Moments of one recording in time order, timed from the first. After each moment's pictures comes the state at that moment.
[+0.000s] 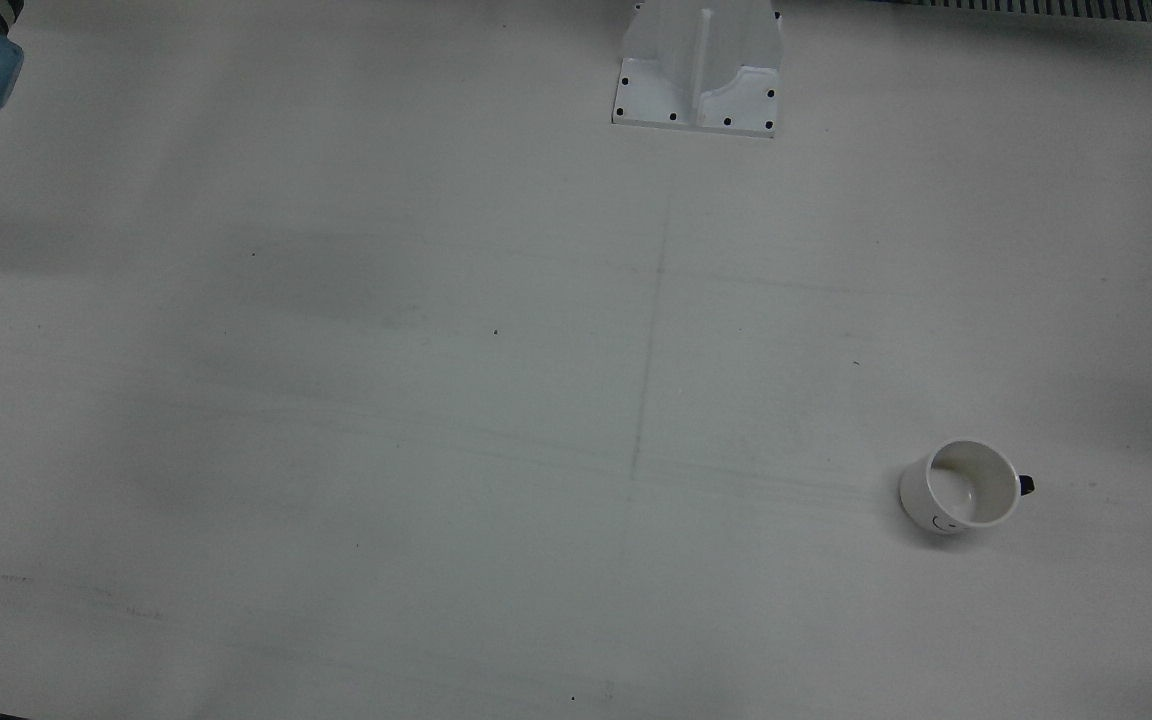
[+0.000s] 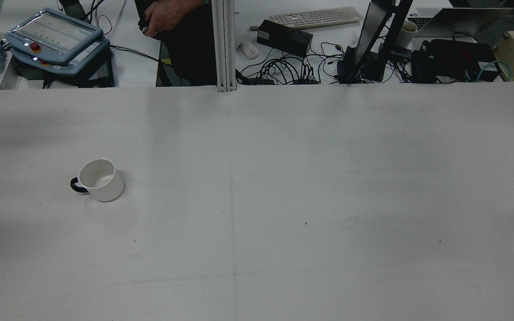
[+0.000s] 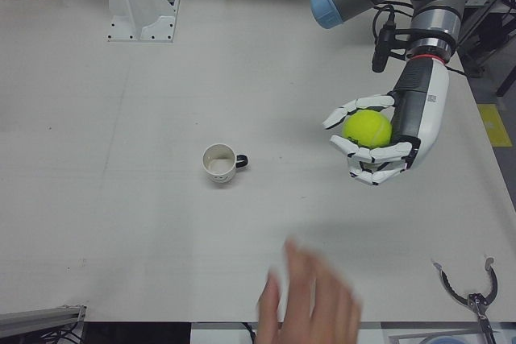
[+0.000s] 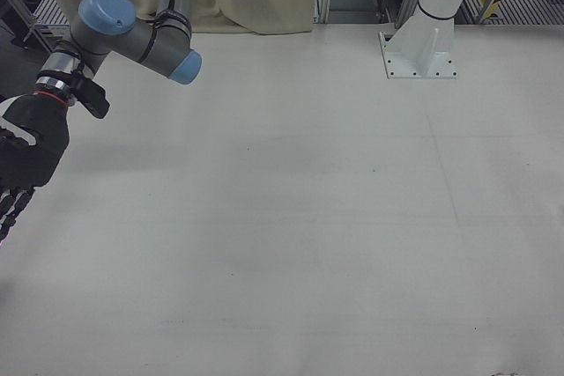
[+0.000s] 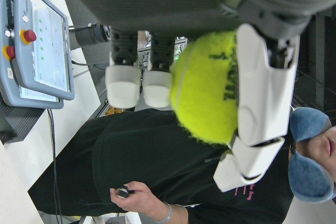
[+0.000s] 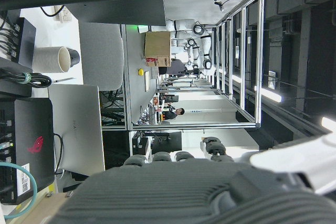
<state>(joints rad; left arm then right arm) -1.47 -1.80 -1.79 0.29 1.81 0.20 1.51 -1.46 1.51 -3.32 -1.41 0.07</state>
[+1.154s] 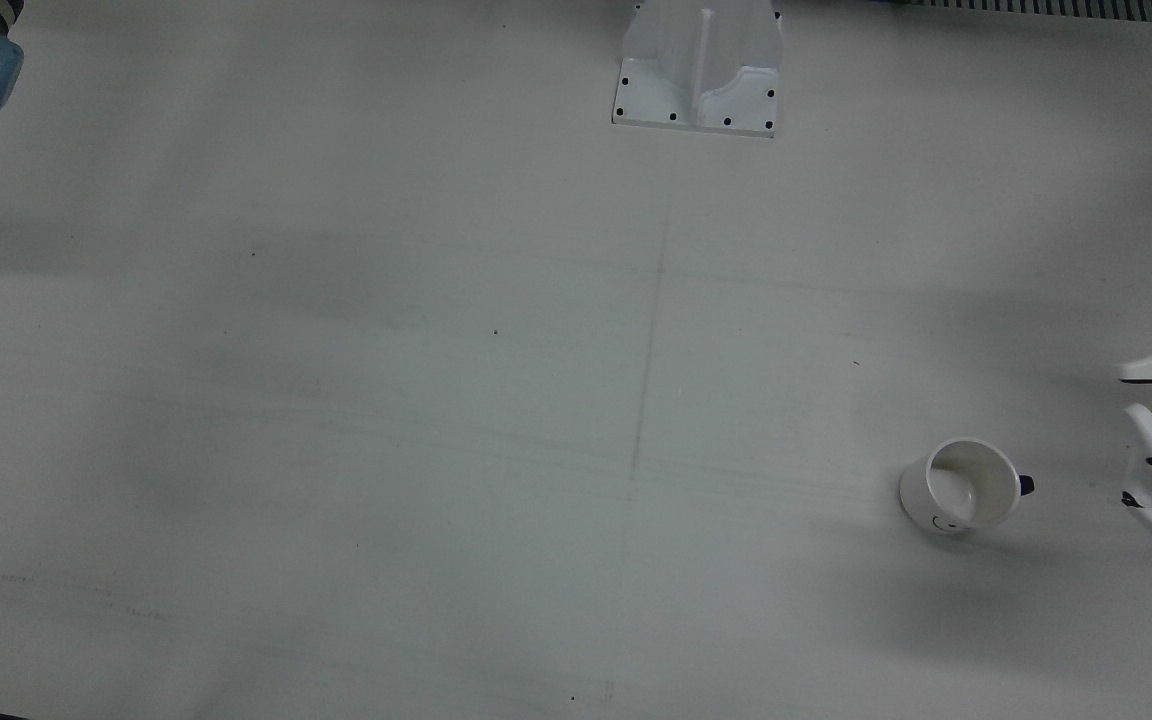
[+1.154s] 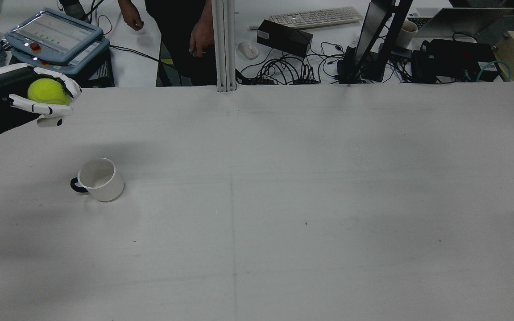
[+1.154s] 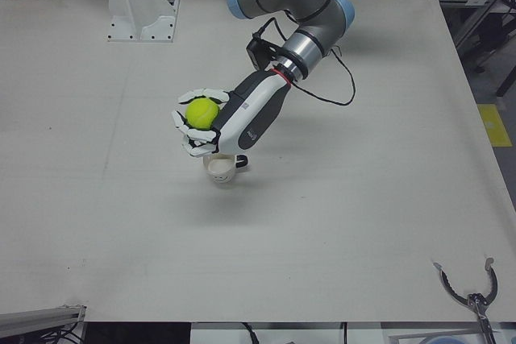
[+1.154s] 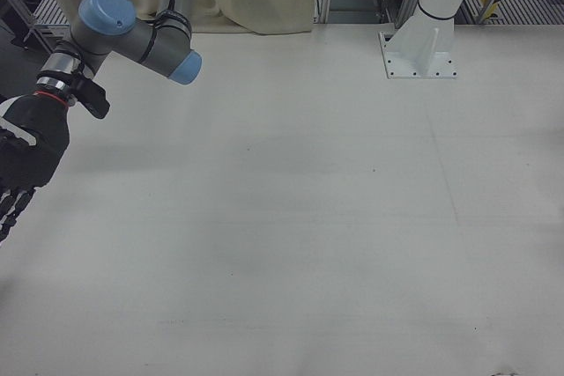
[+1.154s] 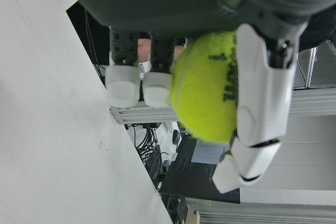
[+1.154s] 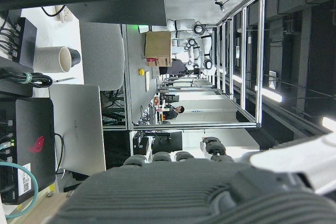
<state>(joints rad) -1.07 -1.85 -1.94 0.39 1.76 0.21 1.51 -1.46 1.51 -3.32 -1.41 0.07</state>
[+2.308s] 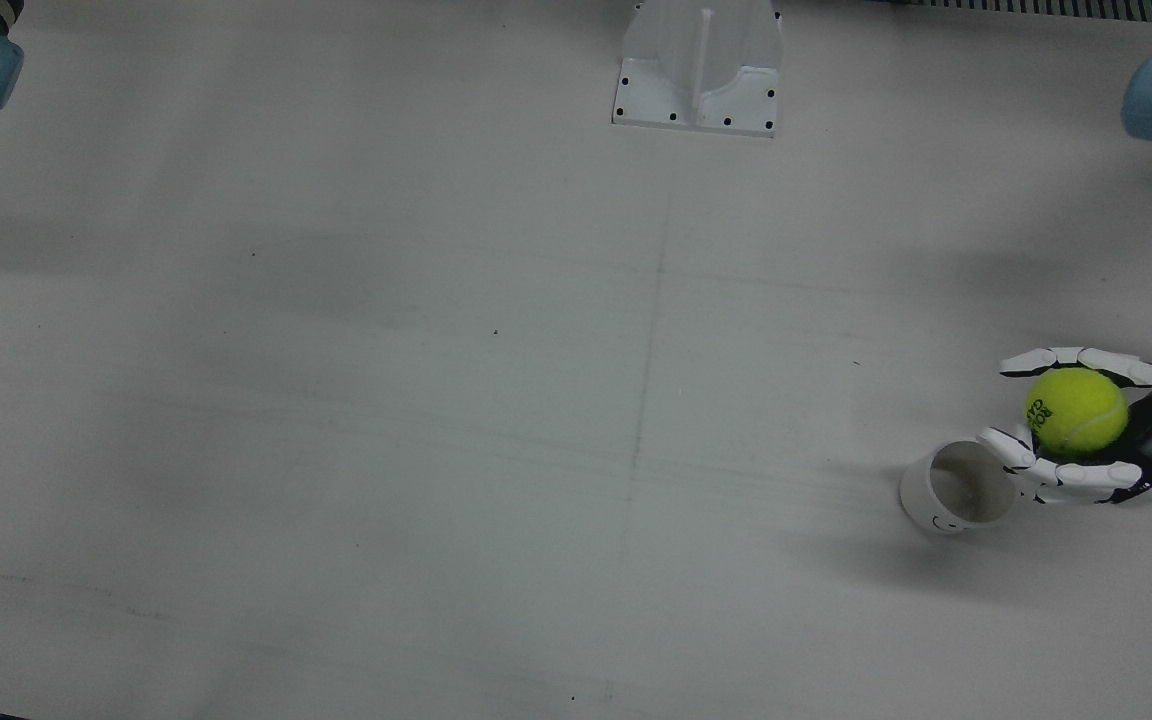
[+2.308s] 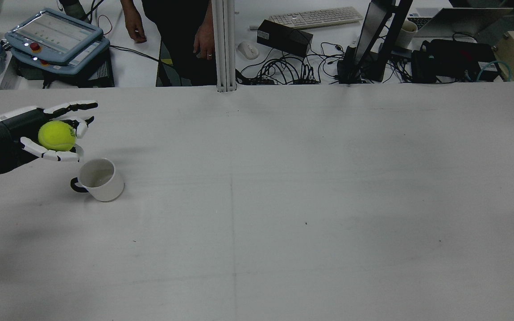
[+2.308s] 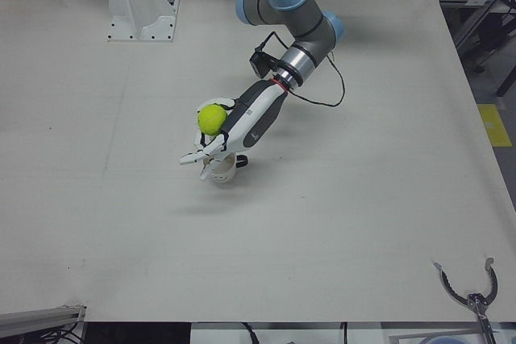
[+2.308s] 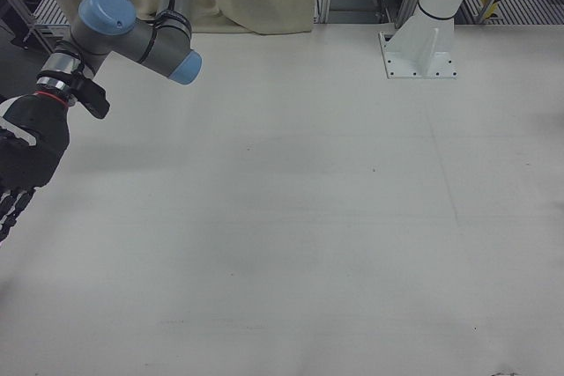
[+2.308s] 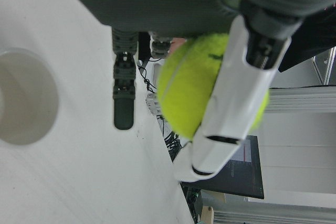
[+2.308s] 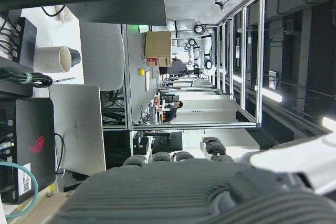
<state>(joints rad) -0.95 -1.72 -1.93 0.28 1.67 0.21 1.50 -1.46 1.51 -3.32 -1.41 0.07</state>
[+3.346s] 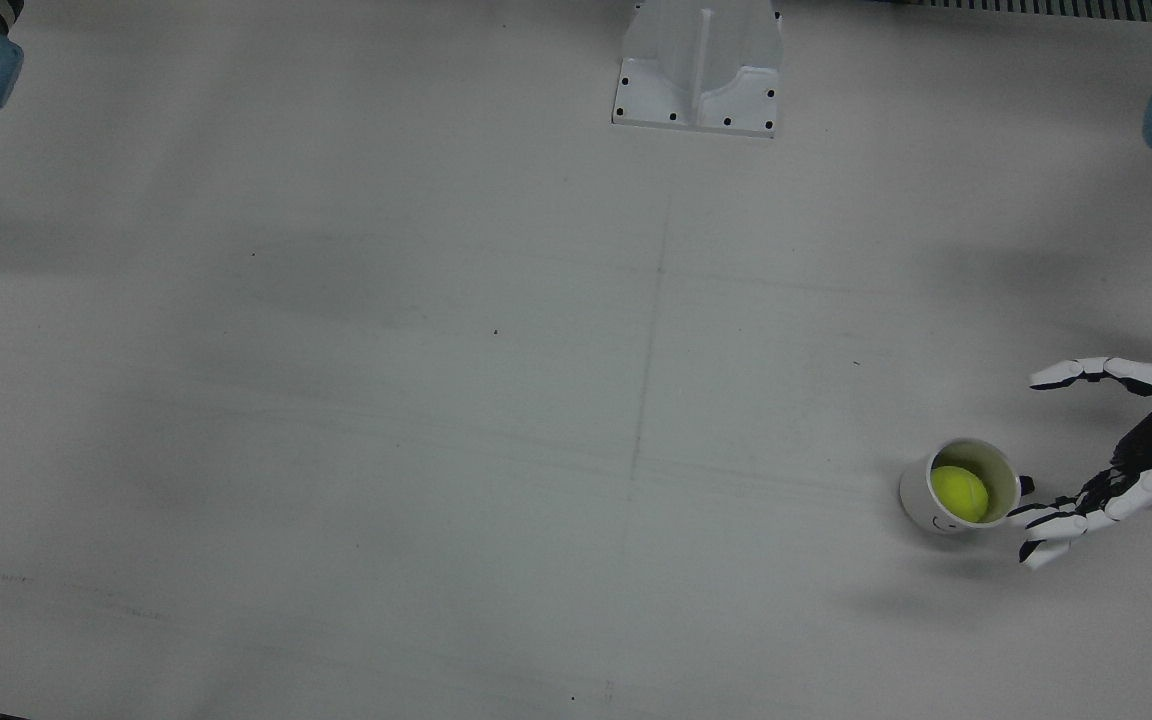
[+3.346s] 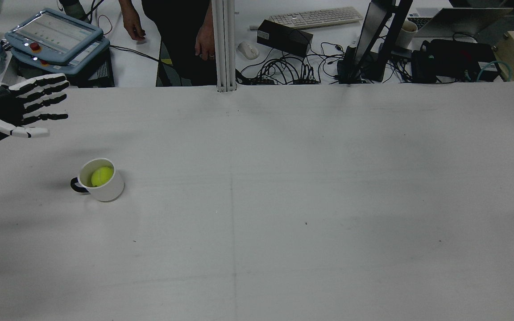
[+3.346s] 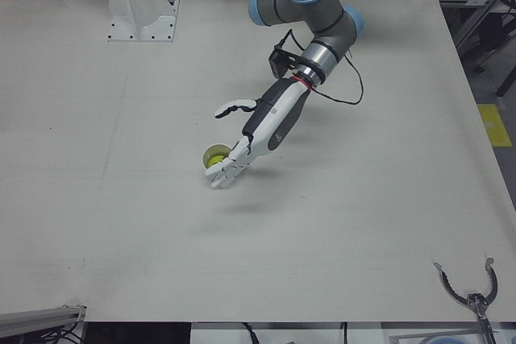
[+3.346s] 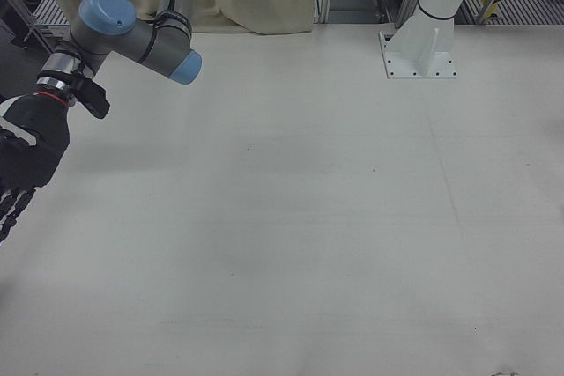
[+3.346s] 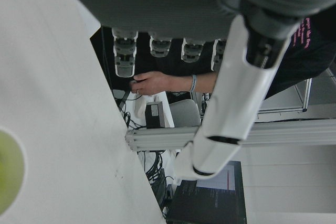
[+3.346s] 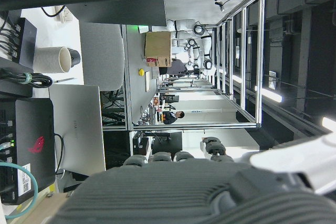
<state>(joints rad) -1.07 -1.71 -1.93 0.26 1.68 0.22 1.50 -1.46 1.51 -3.32 -1.41 0.07</state>
